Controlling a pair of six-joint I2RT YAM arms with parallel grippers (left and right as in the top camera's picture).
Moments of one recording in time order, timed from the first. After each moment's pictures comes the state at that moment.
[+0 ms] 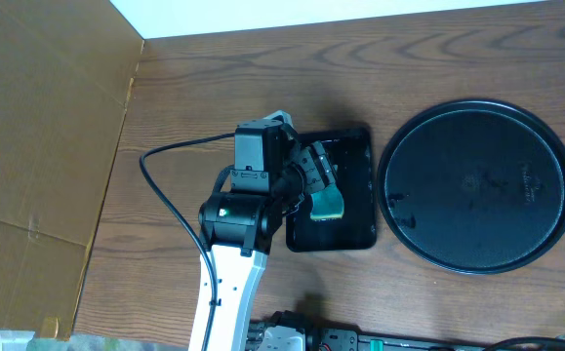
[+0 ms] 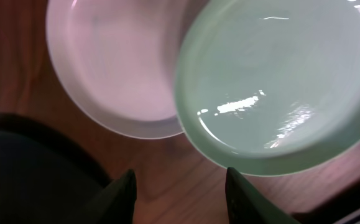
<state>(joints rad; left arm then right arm) -0.09 1.09 1.16 -0.97 0.09 -0.47 -0.72 1.50 1.23 -1.18 -0.18 0.32</state>
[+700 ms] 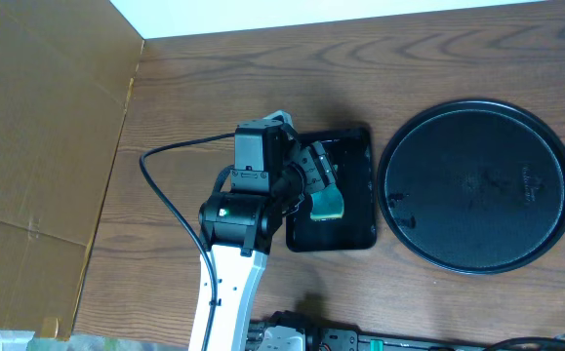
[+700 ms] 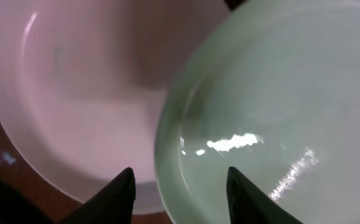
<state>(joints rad) -0.09 1.09 1.16 -0.97 0.09 -0.47 -0.68 1.50 0.92 -0.73 -0.14 0.34</state>
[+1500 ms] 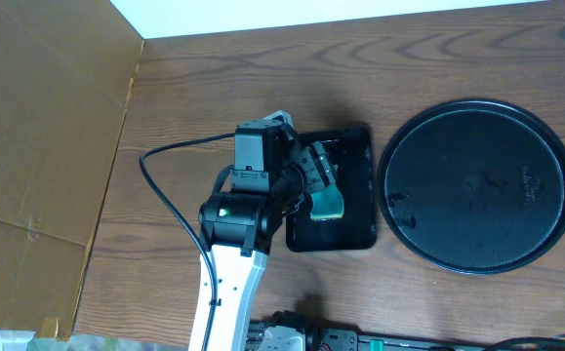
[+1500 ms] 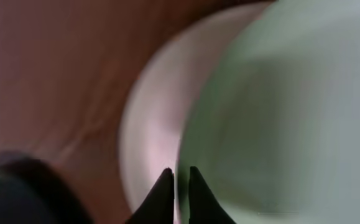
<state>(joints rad) -0.09 1.09 1.16 -0.97 0.09 -0.47 -0.51 1.50 0.78 -0.27 -0.27 0.41</state>
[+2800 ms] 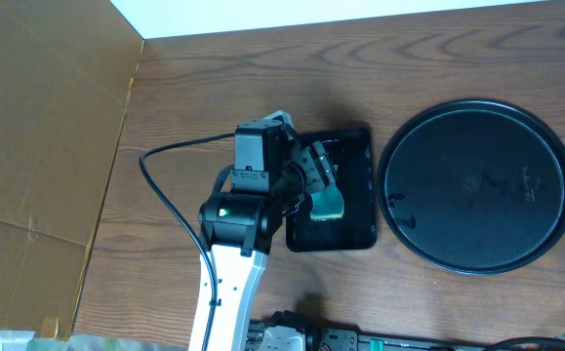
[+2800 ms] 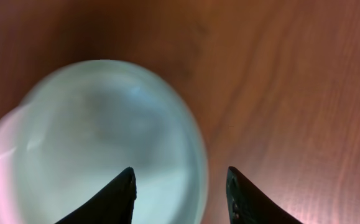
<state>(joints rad) -0.09 1.09 1.16 -0.97 0.09 -0.47 -0.69 1.27 0.78 -0.54 0.24 0.51</state>
